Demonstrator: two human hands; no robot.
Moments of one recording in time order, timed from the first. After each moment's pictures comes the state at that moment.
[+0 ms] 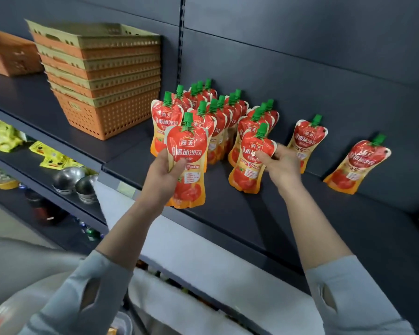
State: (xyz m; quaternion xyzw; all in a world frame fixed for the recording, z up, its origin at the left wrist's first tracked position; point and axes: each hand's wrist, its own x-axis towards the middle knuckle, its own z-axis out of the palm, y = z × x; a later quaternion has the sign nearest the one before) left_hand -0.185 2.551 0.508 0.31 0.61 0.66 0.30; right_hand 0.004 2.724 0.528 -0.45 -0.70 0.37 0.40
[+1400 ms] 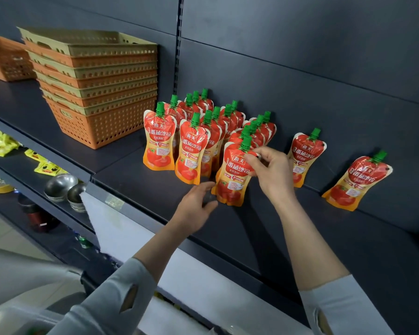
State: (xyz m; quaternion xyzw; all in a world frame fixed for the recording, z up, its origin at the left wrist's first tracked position) left_hand -0.148 2.616 0.450 0.51 0.69 0.46 0.25; right_hand -0.006 2.733 0.539 -0.41 -0.78 0.27 0.39
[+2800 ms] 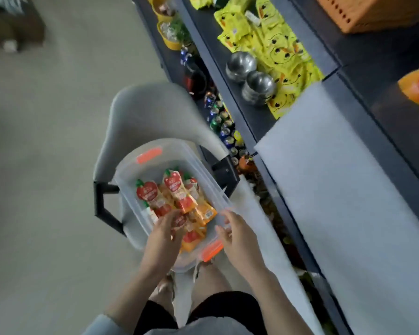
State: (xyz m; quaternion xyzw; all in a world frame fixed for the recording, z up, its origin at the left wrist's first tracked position) left_hand -0.181 2.188 0.220 0.04 0.86 0.47 0.22; right_hand -0.119 2.373 0.246 -0.20 -0.92 0.33 -0.11
